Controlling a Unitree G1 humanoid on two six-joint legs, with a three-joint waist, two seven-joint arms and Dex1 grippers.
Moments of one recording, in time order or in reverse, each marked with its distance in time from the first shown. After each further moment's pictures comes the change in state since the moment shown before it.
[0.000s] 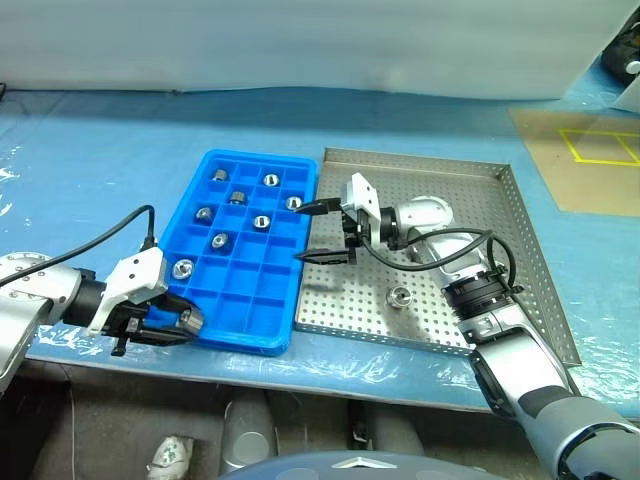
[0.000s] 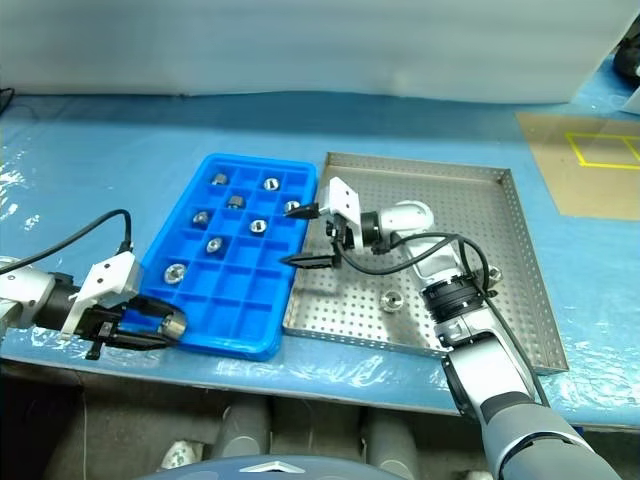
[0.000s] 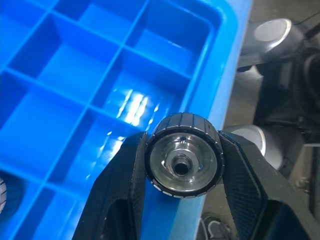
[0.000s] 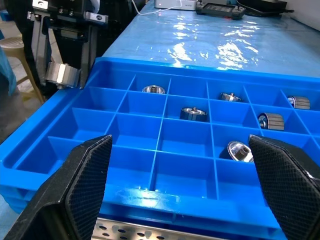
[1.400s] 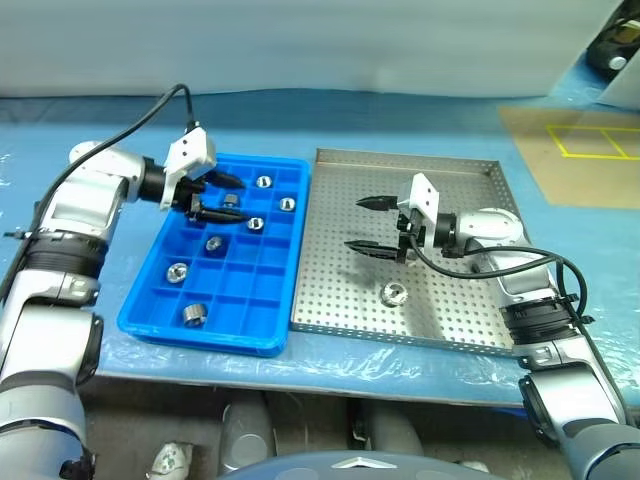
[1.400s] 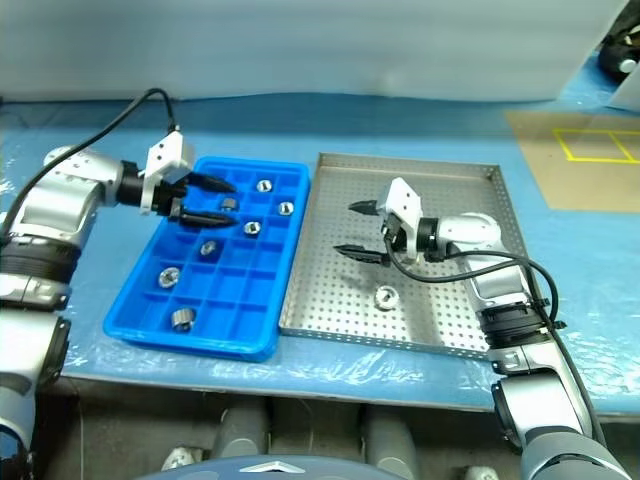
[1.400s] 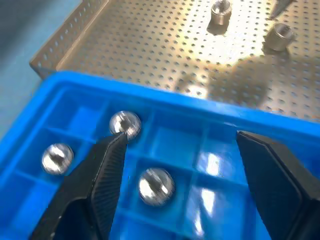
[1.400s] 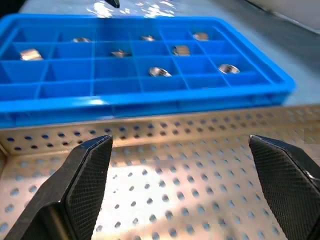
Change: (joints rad) left arm -1.019 -0.422 -0.380 0.967 0.227 -0.391 0.000; right arm 0.247 -0.251 -0.194 -0.271 -0.002 0.148 -0.172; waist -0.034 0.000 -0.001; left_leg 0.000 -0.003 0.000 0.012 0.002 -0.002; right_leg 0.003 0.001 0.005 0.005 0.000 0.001
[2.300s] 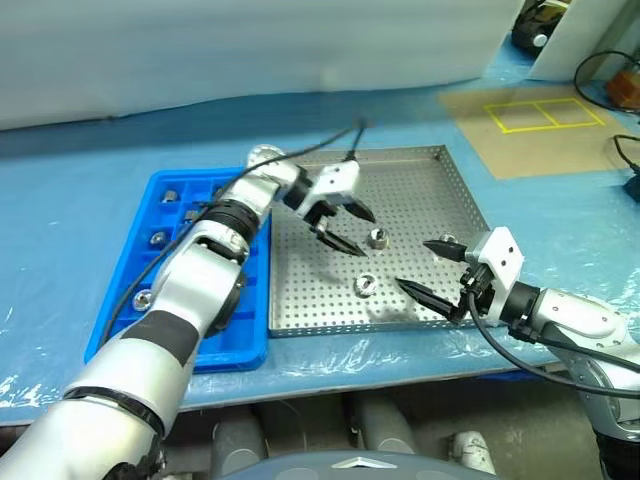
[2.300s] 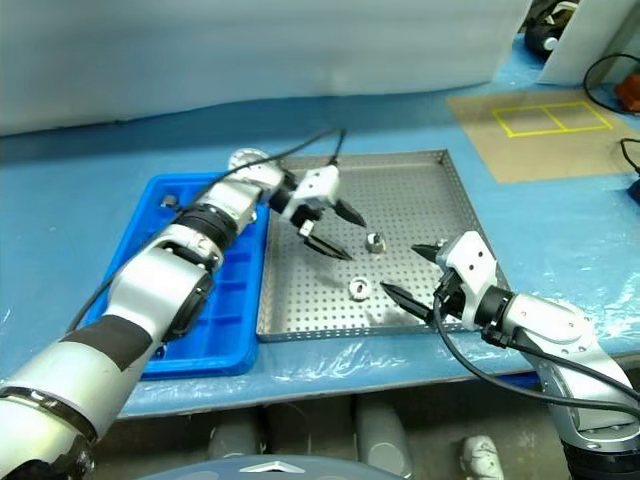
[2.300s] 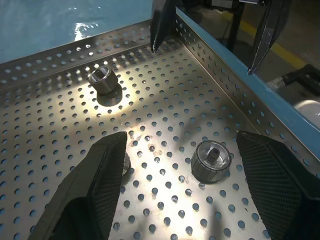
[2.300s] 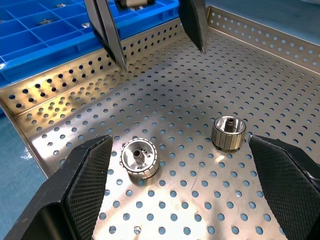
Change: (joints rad) left arm -0.200 -0.427 -0.086 0.422 0.013 -0.287 -0.160; right arm 0.547 -0.095 -0.273 -0.665 0.186 0.351 -0.317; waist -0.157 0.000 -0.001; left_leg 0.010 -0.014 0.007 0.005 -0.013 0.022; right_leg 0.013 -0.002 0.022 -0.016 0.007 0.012
